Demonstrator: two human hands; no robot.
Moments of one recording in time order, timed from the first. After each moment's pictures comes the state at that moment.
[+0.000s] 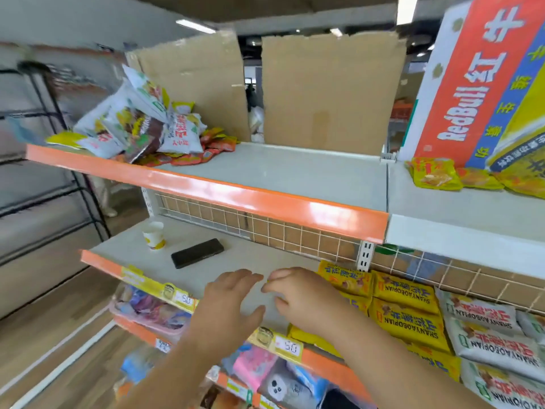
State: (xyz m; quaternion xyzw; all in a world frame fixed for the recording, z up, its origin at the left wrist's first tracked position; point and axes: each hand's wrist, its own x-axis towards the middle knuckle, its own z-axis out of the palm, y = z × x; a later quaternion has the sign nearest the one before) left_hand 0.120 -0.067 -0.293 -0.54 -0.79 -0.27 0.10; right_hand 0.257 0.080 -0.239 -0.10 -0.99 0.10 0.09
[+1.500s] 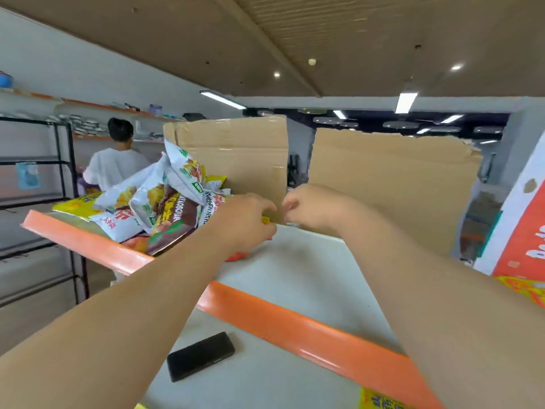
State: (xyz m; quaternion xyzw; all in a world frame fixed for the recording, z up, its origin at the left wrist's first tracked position) left_hand -0.100 0.065 -0.036 -0.55 -0.78 -0.24 0.17; right_hand 0.037 0.174 0.023 -0.21 -0.97 0.04 0.11
